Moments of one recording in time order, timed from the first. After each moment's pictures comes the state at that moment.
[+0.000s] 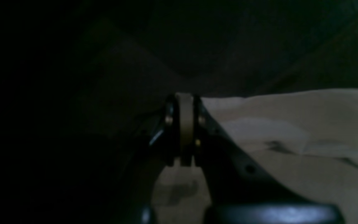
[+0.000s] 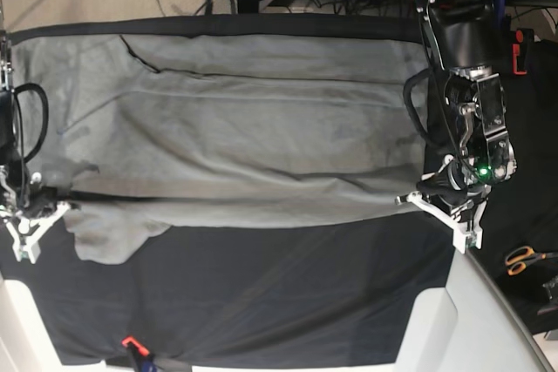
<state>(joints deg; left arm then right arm) -9.8 -10.8 -15.6 75.1 -10.7 -8.7 44.5 32.0 25.3 -10.2 25.4 21.1 16.7 -24.4</state>
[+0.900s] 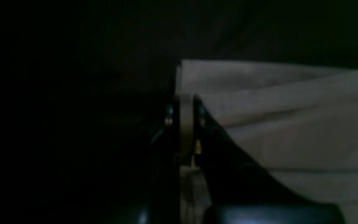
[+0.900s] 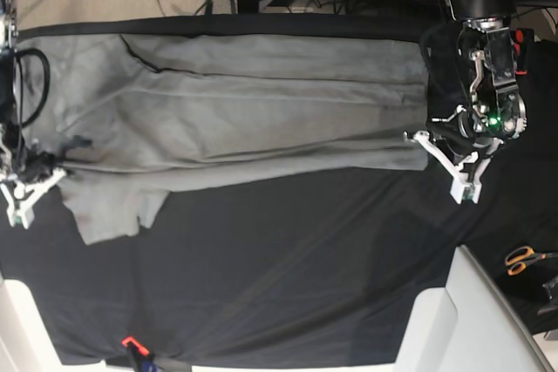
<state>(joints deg) 1.5 -14.4 -15.5 81.5 -11.0 -16.7 48.5 19.5 26.4 -2.5 36.6 21.2 16.7 -25.2</state>
